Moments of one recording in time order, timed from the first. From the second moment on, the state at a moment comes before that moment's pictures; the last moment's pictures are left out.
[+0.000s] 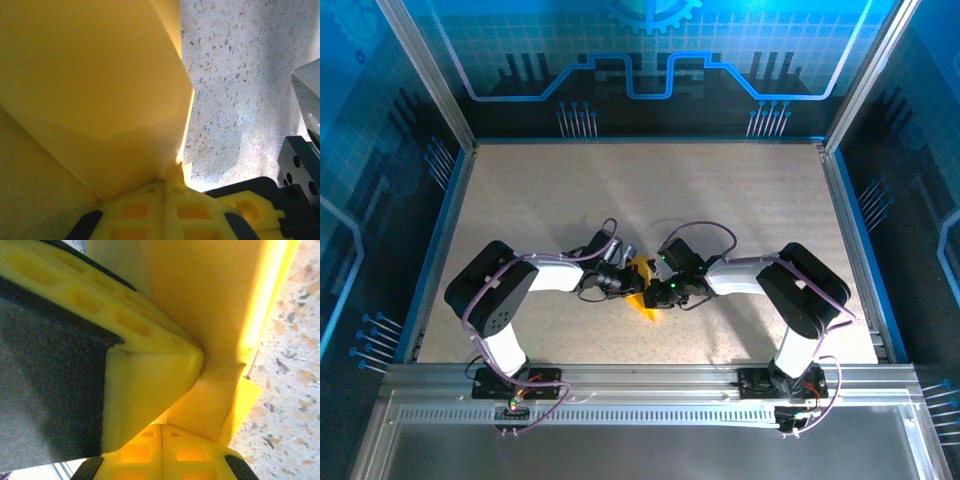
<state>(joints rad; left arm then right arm) -0.56 1.75 0.72 0.05 0.56 -0.77 0.75 1.75 0.77 -0.11 -0.51 0.63</state>
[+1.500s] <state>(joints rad) -0.36 1.56 0.76 -0.09 0.53 -0.58 0.75 1.72 0.75 -0.10 -0.52 0.64</state>
